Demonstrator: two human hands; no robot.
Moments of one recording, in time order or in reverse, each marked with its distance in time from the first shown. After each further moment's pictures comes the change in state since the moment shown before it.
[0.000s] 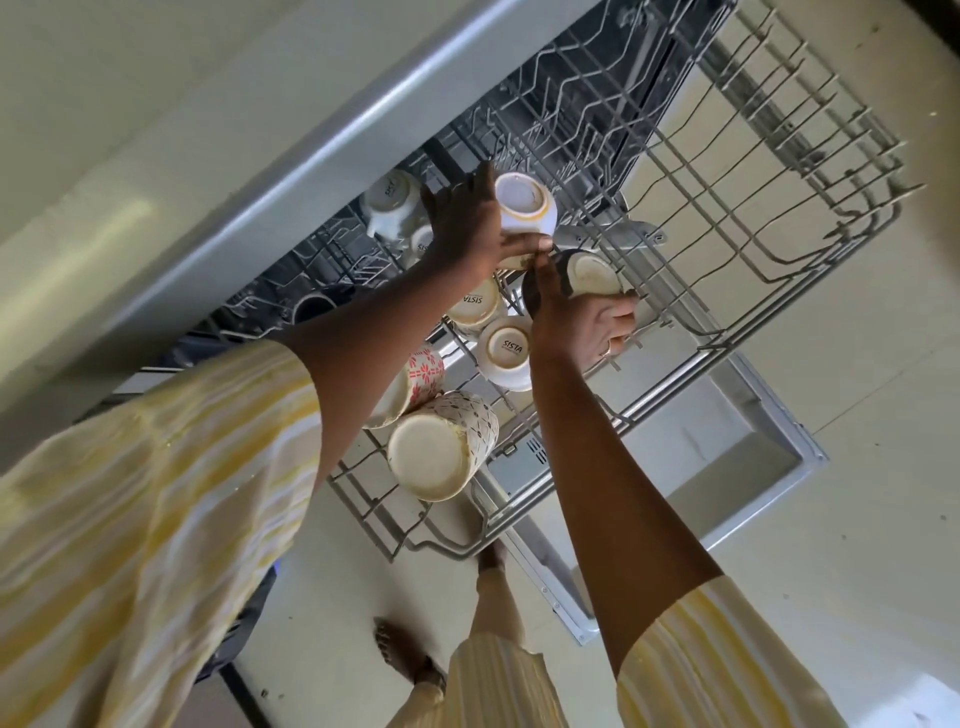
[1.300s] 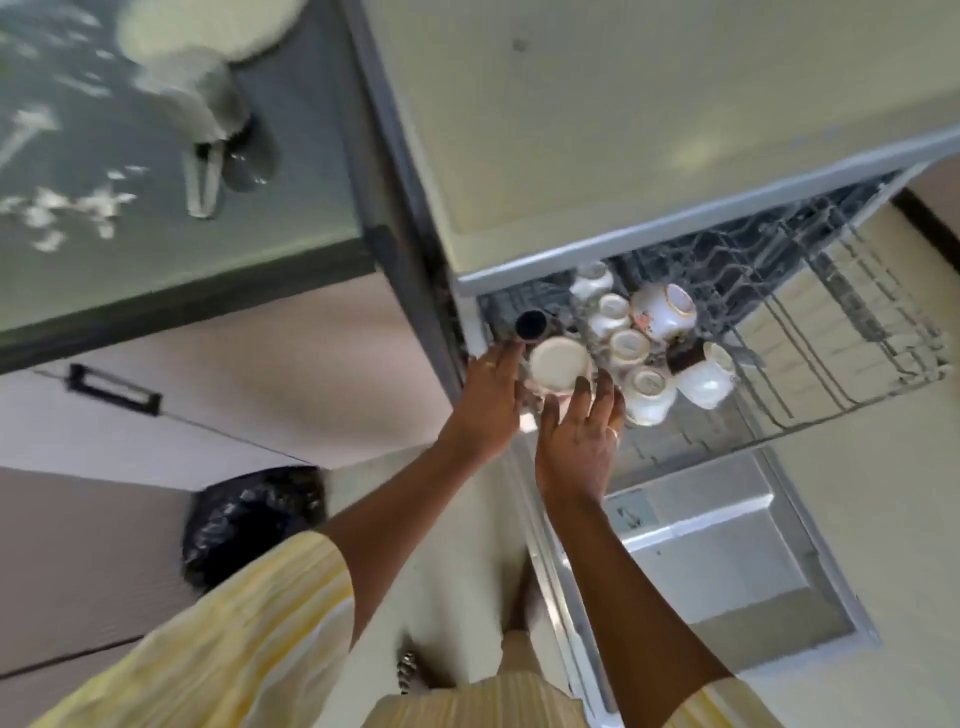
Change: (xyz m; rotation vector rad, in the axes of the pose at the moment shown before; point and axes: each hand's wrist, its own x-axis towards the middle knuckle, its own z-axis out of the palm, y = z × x) left_hand -0.284 -0.070 -0.075 -0.162 0.367 -0.080; right_hand -0.215 0.077 -0.033 -0.499 -0.131 -1.087
